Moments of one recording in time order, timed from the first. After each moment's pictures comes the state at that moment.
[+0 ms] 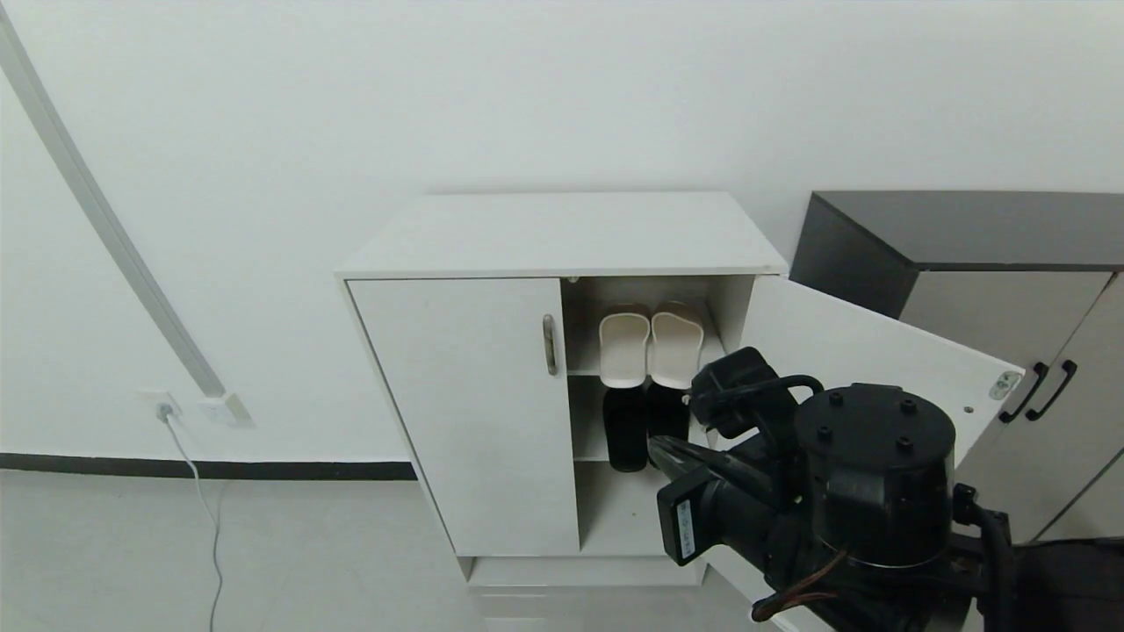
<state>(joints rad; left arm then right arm) 0.00 0.00 0.00 0.01 -0.02 0.00 0.99 1.72 -0.73 -0.75 -0.41 0.11</state>
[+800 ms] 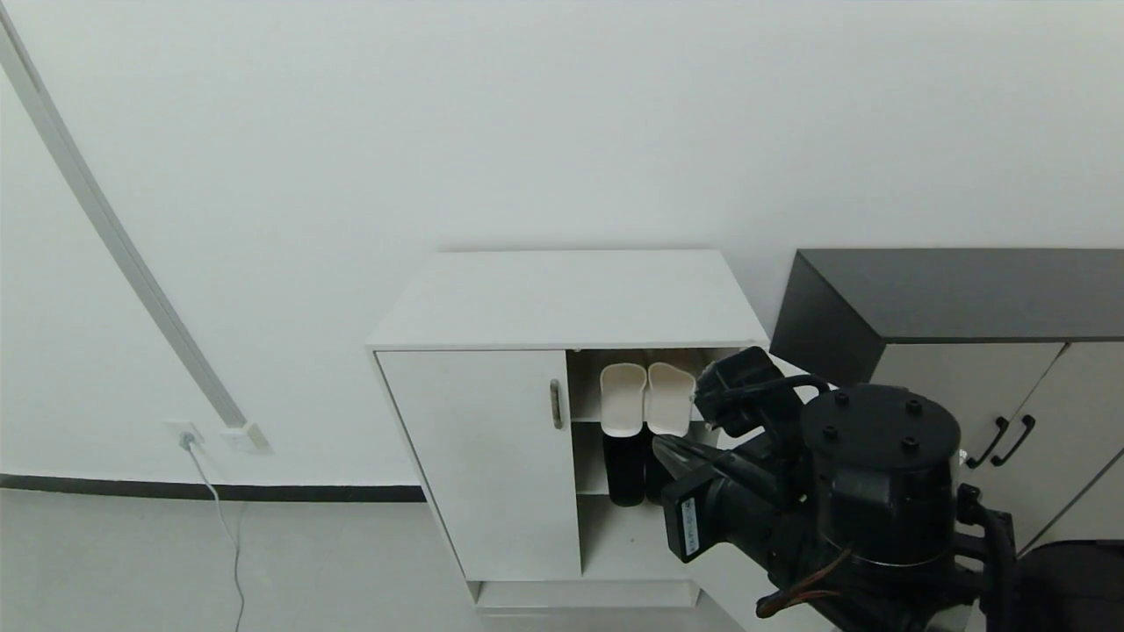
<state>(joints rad) 0.00 0.00 0.00 0.01 -0.02 0.00 0.98 1.72 -0.71 -0.77 -0.41 0.11</state>
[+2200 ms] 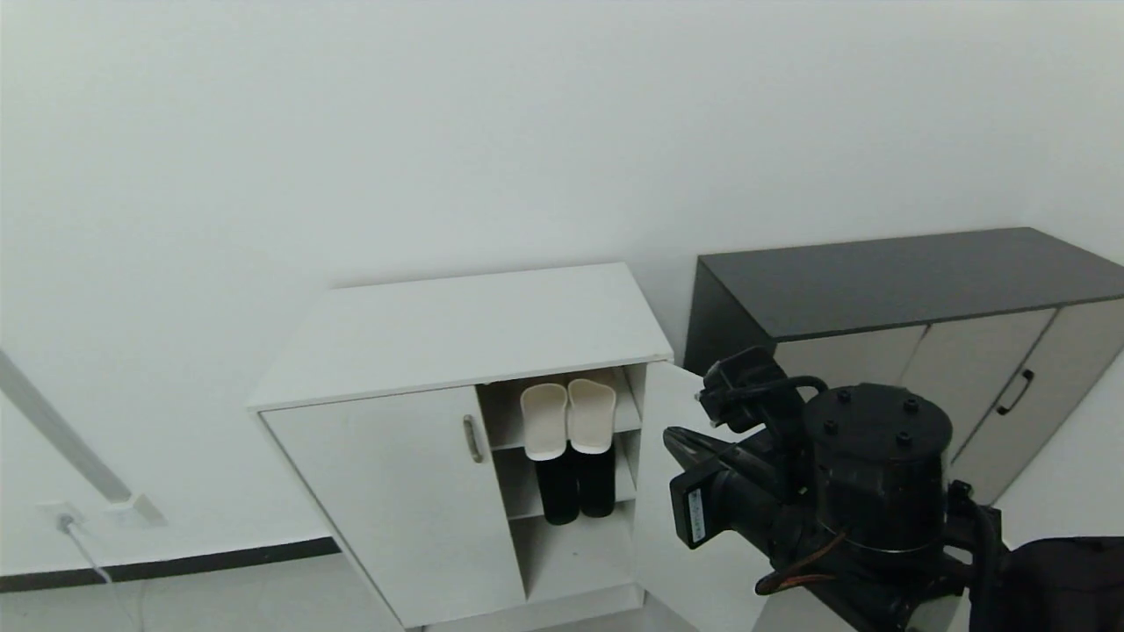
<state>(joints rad) 0.00 0.00 0.00 0.01 -0.02 -0.01 0.93 1.75 -0.69 -0.84 -0.41 0.06</state>
